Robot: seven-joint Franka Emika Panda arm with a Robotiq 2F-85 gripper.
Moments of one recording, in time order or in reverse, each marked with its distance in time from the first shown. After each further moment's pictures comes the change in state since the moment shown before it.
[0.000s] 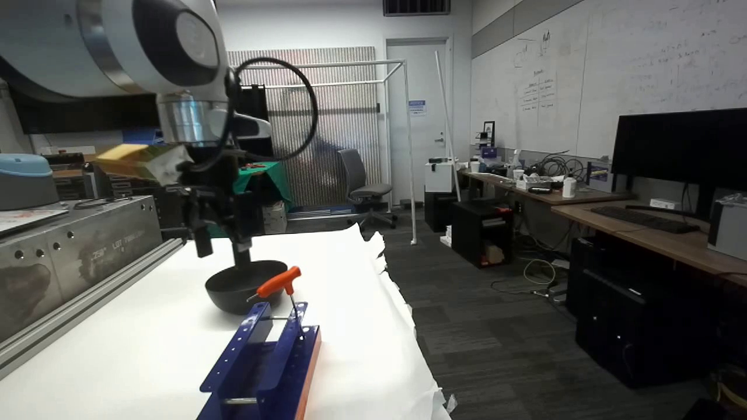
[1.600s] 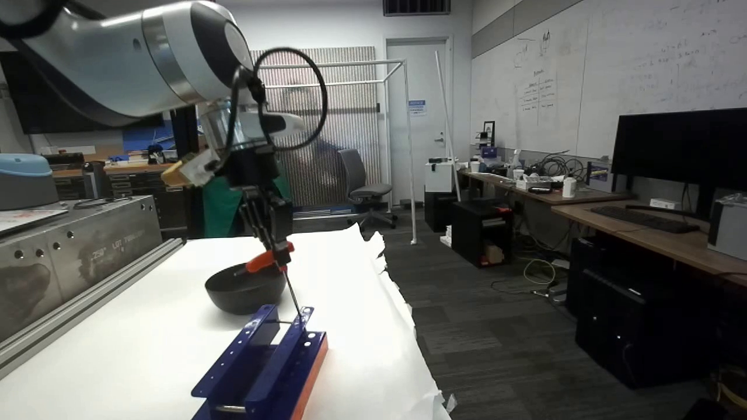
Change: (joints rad) arm 0.054 0.084 -0.102 0.107 -0.239 -0.054 0.320
